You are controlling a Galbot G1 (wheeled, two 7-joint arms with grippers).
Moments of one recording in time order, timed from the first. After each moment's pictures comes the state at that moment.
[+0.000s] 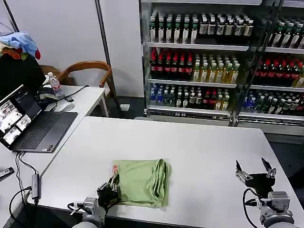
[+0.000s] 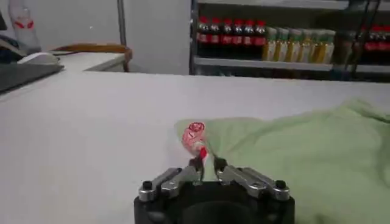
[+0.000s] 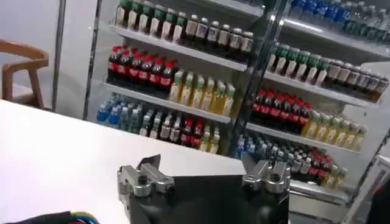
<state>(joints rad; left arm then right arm) 1.39 -1.06 -0.21 -1.90 -0.48 0.23 -0.28 -1.63 1.13 0.78 2.28 0.27 -0.44 0.17</state>
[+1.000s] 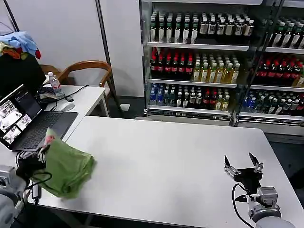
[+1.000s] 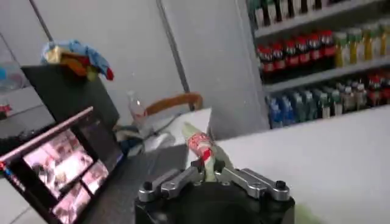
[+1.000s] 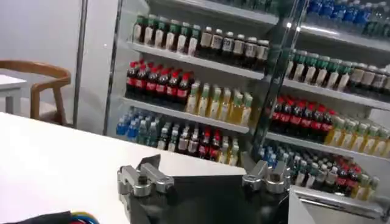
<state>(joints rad) 1.60 -0.71 -0.92 -2.11 -0.69 0.41 -0.14 -1.56 1.14 0.69 2.27 0.26 -0.42 0.17</state>
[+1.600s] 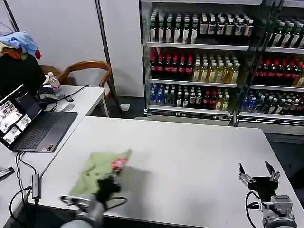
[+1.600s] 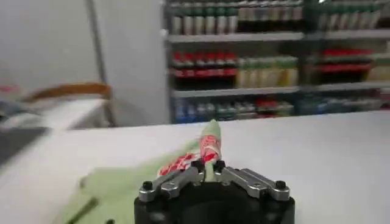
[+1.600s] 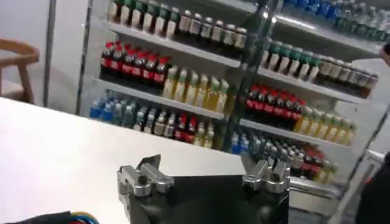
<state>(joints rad) 1.42 -1.12 -0.23 -2.21 -0.38 0.42 -0.24 -1.67 1.15 0.82 2.27 0.26 -0.41 0.16</state>
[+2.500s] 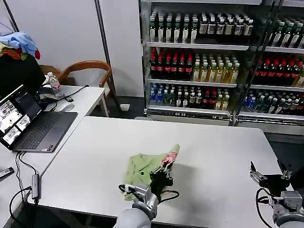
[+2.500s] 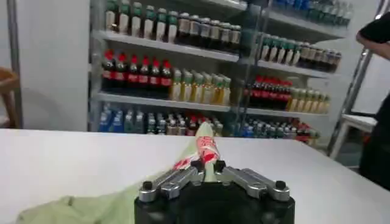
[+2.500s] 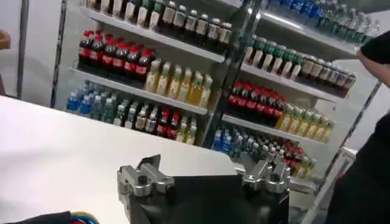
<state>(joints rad) 1.14 -1.34 0.14 -2.01 -0.38 0.40 -0.34 -1.63 1.11 0.88 2.22 0.28 -0.43 0.16</state>
